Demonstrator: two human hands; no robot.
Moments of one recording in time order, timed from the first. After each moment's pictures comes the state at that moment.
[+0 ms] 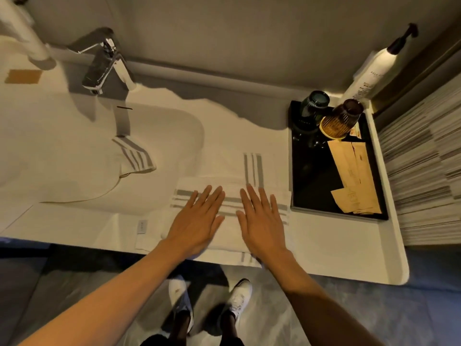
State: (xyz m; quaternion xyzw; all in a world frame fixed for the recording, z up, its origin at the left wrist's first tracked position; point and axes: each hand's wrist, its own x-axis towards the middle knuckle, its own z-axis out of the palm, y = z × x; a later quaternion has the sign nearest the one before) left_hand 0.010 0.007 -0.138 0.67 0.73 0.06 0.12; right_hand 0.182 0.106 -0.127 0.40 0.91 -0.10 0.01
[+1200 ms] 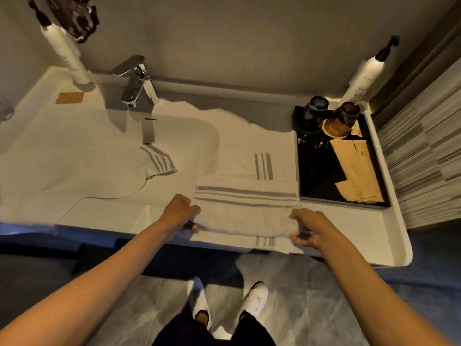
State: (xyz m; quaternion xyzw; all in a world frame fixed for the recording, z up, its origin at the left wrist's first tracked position) left_hand -0.037 -0.043 -0.058 0.10 0.78 0.33 0.51; right_hand 0.246 0.124 -0.064 0.71 0.31 -0.63 -0.07
